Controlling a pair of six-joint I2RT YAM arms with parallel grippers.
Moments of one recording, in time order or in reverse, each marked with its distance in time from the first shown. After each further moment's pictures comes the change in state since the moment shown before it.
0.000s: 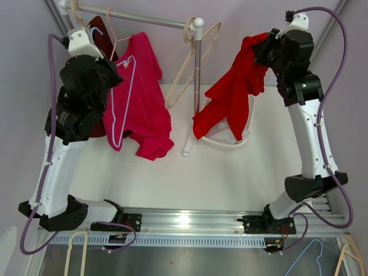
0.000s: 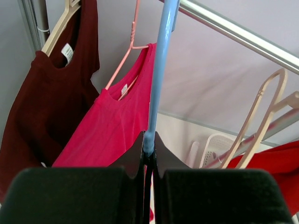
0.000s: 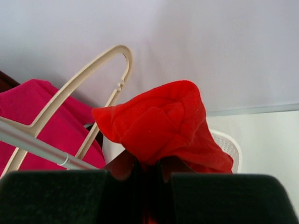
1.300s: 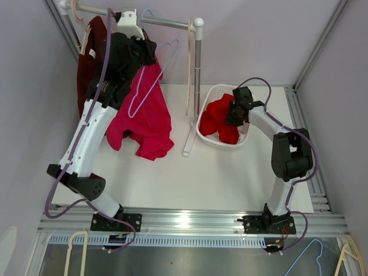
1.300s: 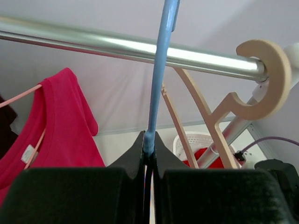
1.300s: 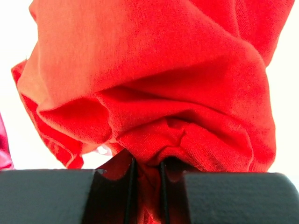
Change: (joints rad) left arm 0.042 0.292 0.077 0.319 0.403 0.151; right arm 0.028 0.262 -0.706 0.107 -0.139 0.109
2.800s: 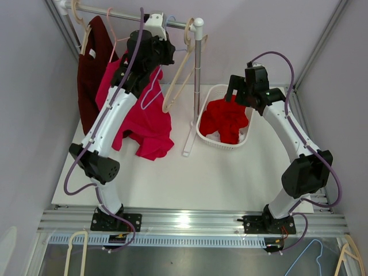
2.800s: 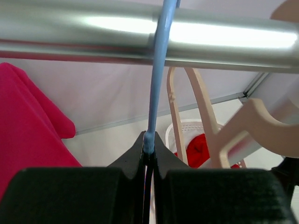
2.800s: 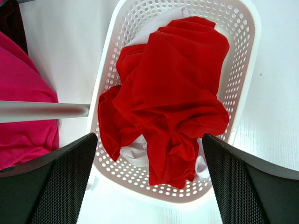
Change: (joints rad) left arm -0.018 0.250 0.141 0.007 0.100 0.025; right arm 0.018 -0.205 0.230 -0.159 0.134 -0.047
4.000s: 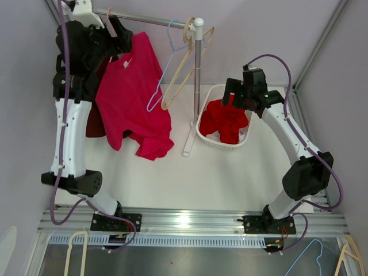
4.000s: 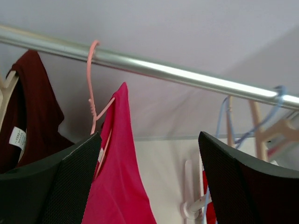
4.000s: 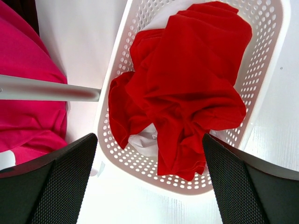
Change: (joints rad) left arm 0.290 -0.262 0.033 -0.150 0.107 -0.043; right arm 0.021 -0.019 -0.036 0.000 -0.061 -0.004
